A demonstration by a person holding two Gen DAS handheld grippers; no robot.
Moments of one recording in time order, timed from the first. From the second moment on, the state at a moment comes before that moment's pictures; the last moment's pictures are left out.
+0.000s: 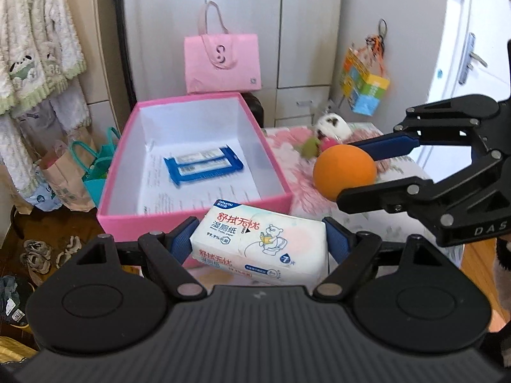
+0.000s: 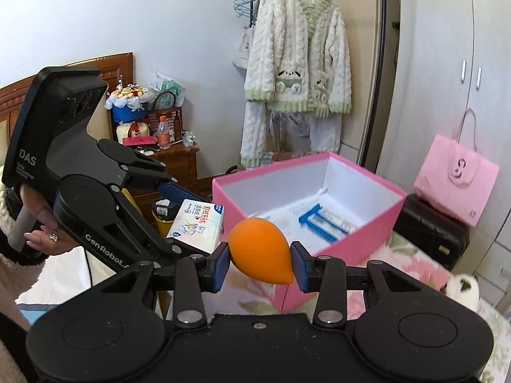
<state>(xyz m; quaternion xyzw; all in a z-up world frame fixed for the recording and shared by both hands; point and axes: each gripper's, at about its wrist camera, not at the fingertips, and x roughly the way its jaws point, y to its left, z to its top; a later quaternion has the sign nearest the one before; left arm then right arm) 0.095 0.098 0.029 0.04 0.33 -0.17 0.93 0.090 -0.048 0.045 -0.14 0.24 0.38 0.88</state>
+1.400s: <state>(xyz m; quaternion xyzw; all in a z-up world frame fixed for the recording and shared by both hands) 0.329 0.129 0.003 -0.03 0.33 -0.08 0.94 0.366 -0.040 -0.002 0.03 0.39 0.31 0.87</state>
